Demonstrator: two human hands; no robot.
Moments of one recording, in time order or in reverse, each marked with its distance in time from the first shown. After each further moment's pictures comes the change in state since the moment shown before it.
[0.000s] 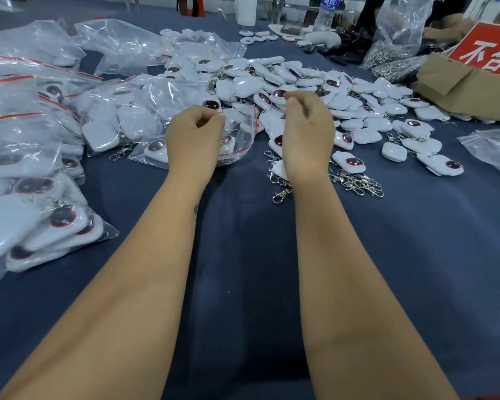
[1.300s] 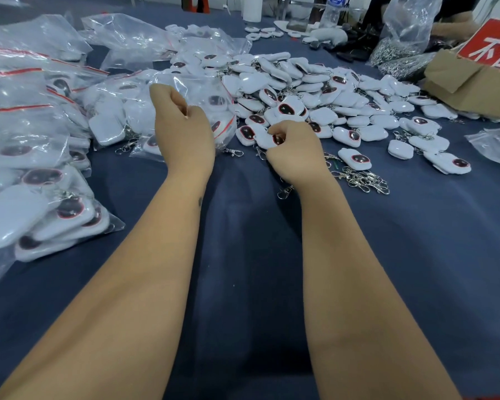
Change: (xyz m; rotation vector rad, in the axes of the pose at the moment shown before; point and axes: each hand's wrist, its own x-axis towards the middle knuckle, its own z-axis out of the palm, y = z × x) left_hand 0.000 0.001 -0.004 -0.034 0.281 0.013; right_hand -0.003 0.014 0.000 -0.508 -0.385 -0.033
